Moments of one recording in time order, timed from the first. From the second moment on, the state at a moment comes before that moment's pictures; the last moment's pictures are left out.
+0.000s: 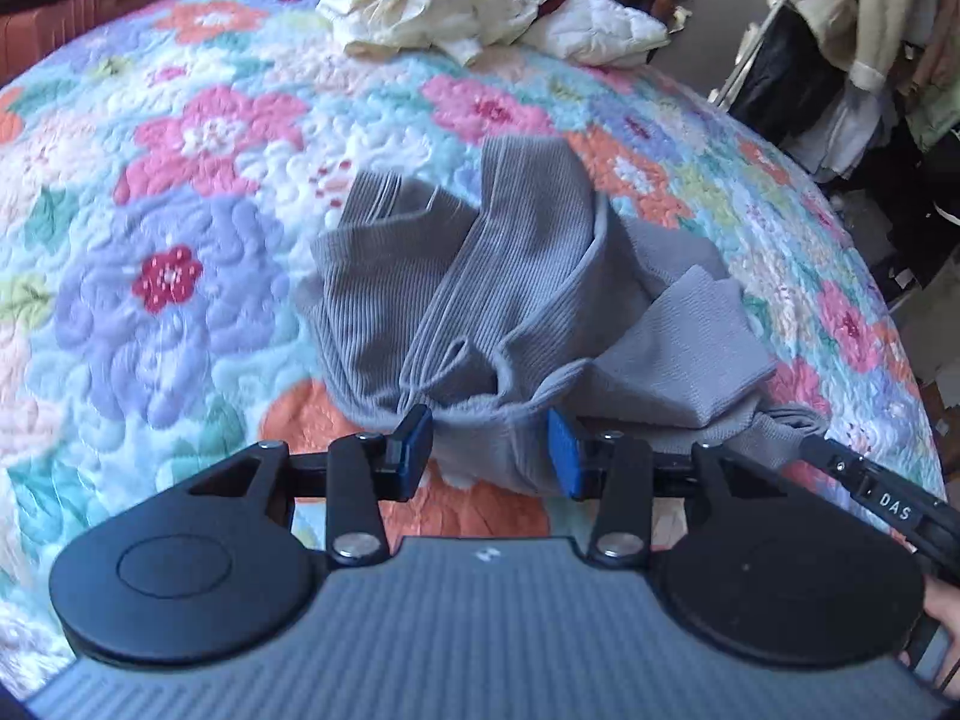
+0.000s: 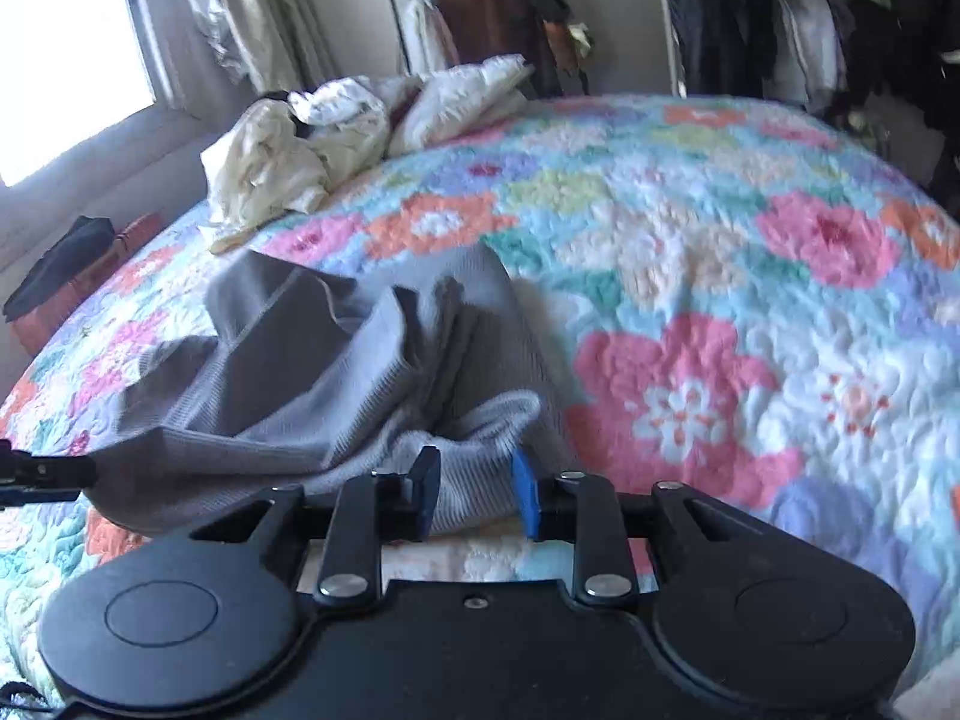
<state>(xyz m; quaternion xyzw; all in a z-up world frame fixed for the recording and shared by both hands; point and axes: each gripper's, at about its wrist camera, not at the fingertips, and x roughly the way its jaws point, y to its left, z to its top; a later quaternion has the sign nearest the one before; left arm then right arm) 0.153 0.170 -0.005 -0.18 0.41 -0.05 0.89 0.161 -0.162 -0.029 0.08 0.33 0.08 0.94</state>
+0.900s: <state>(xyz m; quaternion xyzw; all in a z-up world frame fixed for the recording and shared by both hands) 0.231 0.161 -0.057 -0.10 0.44 -0.12 0.88 0.240 -0.135 -0.070 0.05 0.37 0.24 0.90</state>
